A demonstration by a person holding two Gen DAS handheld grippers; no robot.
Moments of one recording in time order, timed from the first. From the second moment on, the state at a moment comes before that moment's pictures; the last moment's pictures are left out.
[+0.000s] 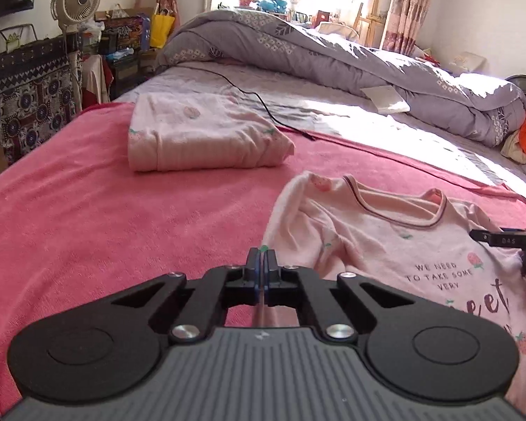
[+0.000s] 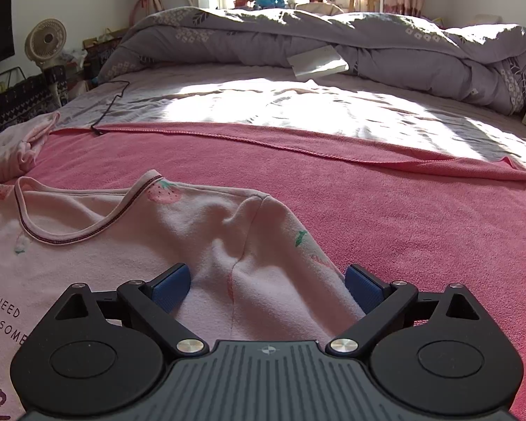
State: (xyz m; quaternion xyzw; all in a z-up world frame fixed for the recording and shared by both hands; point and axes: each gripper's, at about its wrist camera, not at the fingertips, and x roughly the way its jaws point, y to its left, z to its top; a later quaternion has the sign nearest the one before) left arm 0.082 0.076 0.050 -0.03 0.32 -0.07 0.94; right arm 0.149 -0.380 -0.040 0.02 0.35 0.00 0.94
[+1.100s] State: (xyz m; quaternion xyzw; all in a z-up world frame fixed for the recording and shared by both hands) left arm 0.042 0.080 0.068 -0.02 0.26 -0.07 0.96; right arm 0.149 -0.378 -0.041 0.03 0.35 0.00 0.94
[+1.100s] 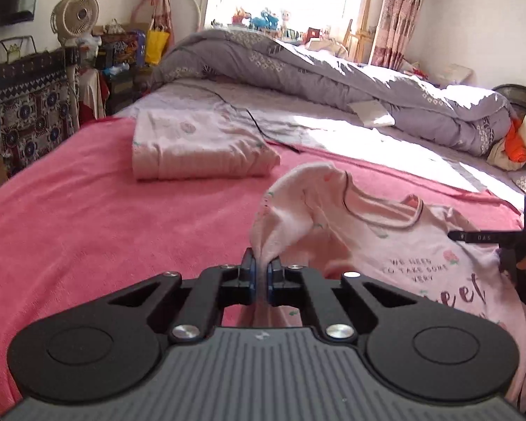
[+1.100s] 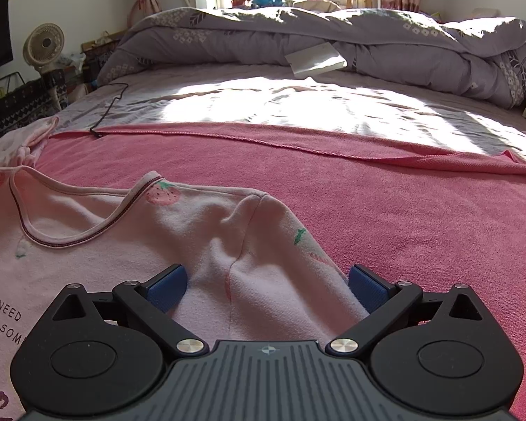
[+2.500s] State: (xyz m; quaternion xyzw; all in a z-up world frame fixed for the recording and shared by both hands) left arm 0.148 0.115 -0.010 0.06 0.36 0.14 0.92; right arm 0.149 -0.373 -0.042 0.03 0.35 0.00 0.93
